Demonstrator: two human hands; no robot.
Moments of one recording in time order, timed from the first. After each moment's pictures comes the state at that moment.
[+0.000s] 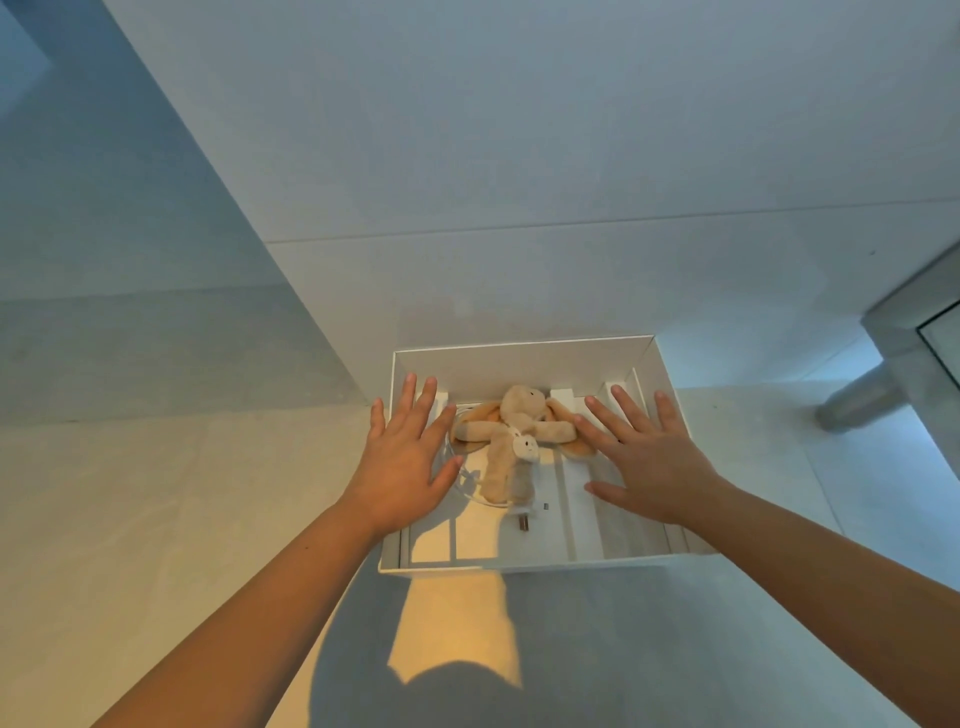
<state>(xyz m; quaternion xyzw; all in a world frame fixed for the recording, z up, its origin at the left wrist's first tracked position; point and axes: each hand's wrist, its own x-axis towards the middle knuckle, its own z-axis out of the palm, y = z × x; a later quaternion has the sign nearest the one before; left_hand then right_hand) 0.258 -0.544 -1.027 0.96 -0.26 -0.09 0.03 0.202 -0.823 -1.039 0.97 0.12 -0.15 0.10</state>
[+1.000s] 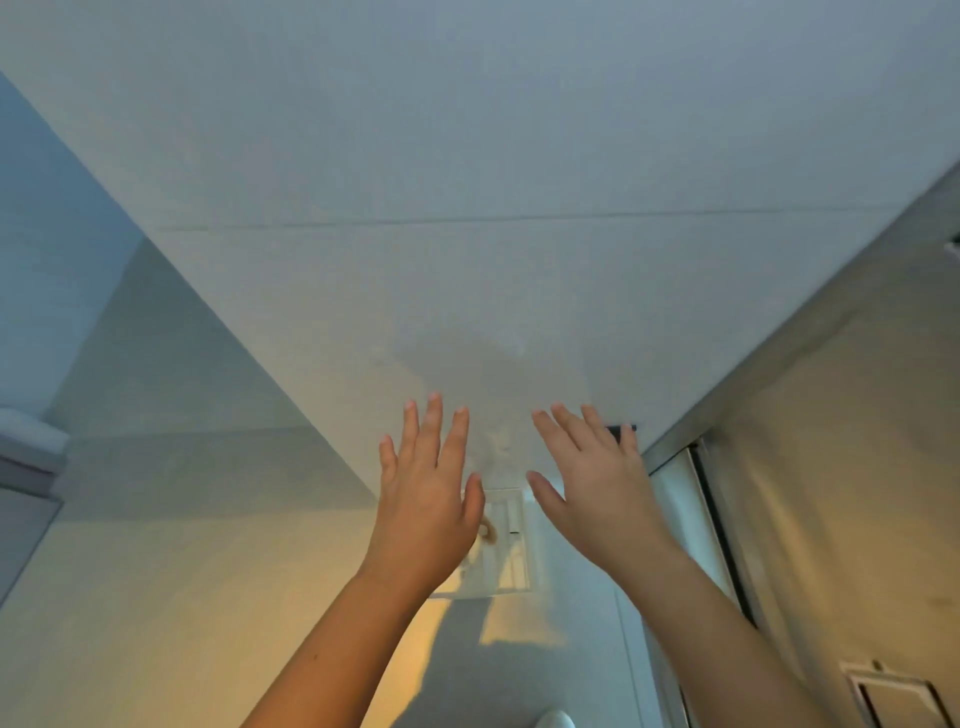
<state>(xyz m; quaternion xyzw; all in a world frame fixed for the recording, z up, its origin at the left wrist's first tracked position) 0.193 -0.653 -0.407 0.97 -0.16 -0.03 0.19 0.166 -0.817 -0.389 0.99 -0.01 -0.06 -0.12</state>
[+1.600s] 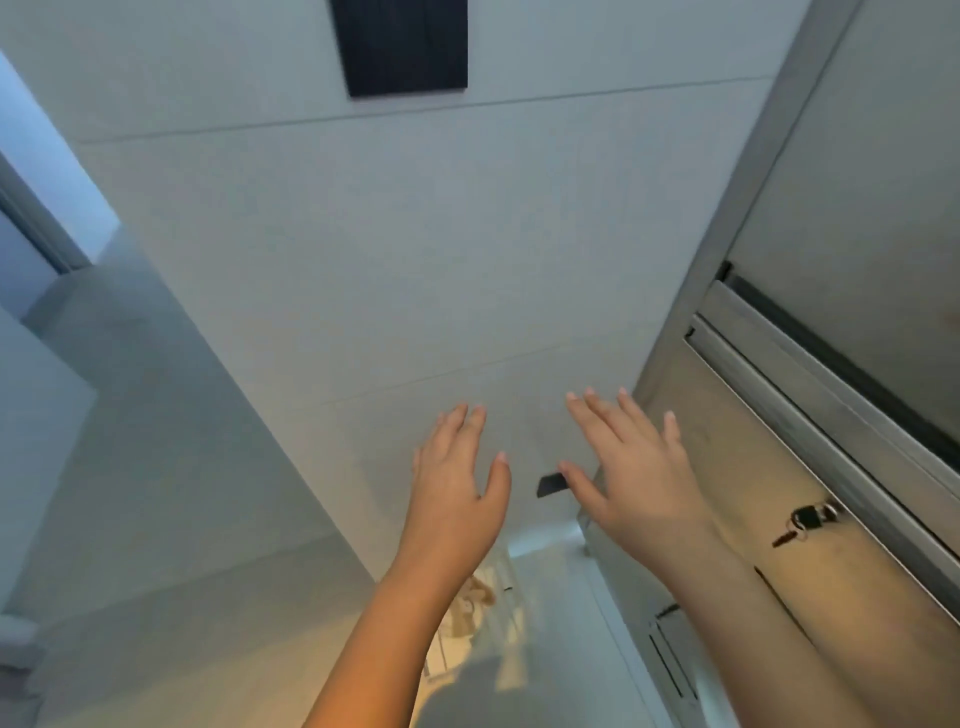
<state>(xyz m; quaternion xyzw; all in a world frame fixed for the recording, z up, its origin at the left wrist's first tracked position) 0.160 -0.630 -0.186 0.87 -0.25 -0.03 0.42 0.087 -0.781 -0.165 0.98 -0.16 0.05 -0.08</state>
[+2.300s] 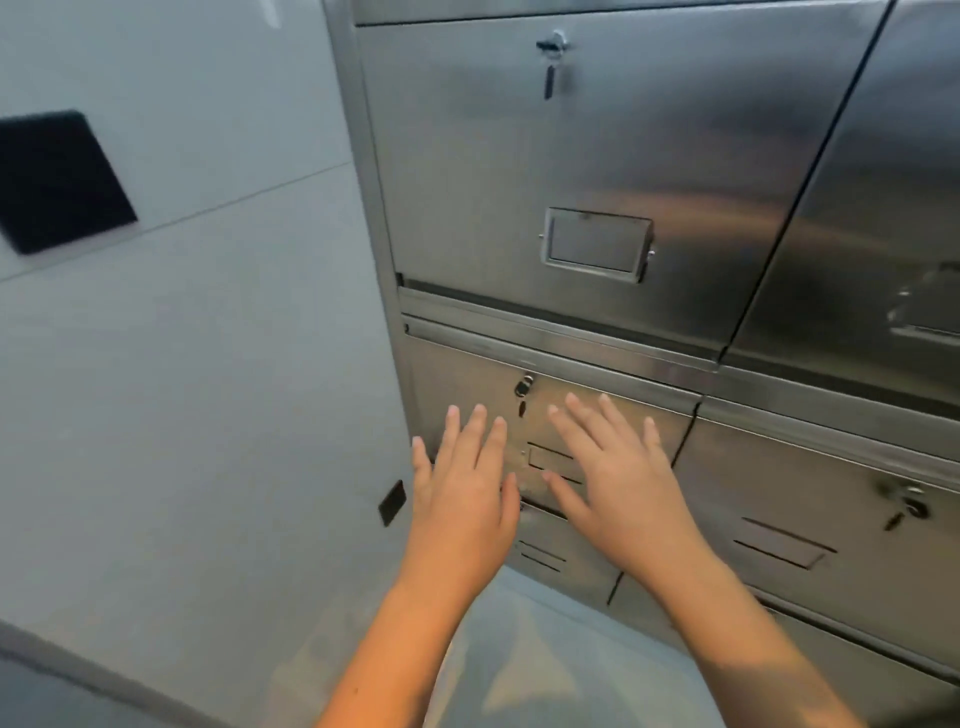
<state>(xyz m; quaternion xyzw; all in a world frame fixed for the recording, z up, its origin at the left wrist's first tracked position) 0.043 -0.612 -0.125 0.71 -0.67 0.00 0.22 -0.101 -0.660 -0.115 0.86 -0.49 0.14 0.00</state>
